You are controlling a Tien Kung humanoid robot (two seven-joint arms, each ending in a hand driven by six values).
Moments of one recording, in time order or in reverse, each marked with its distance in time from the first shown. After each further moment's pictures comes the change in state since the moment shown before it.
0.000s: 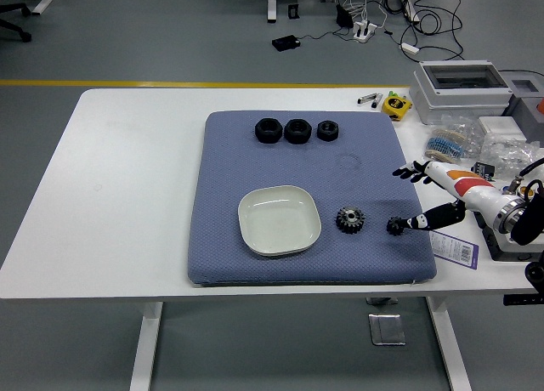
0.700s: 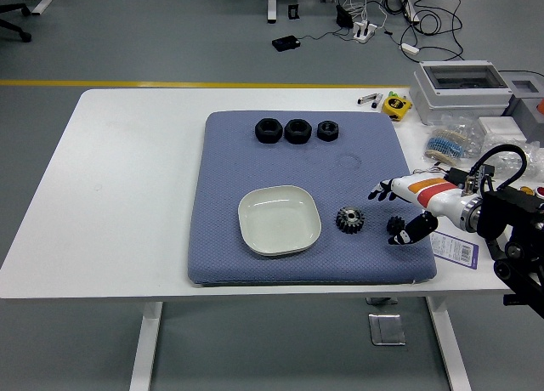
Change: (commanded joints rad) left arm -0.003 0.002 -0.015 -0.003 0.021 0.003 0.010; right arm 0.129 0.030 -0.201 -0.102 -0.036 0.003 -0.008
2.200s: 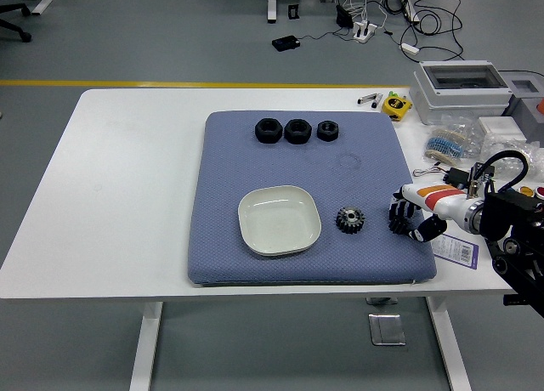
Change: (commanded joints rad) left arm -0.002 0.000 -0.008 -0.003 0.015 0.002 0.008; right arm 0.019 0.039 0.008 -0.147 0.005 0.029 0.008
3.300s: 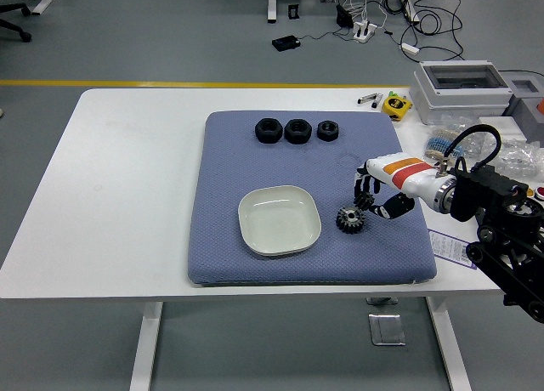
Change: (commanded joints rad) left arm -0.001 0.003 0.000 0.000 0.003 0.000 0.001; right arm 0.068 0.072 -0.014 0.181 -0.043 -0.036 -0.049
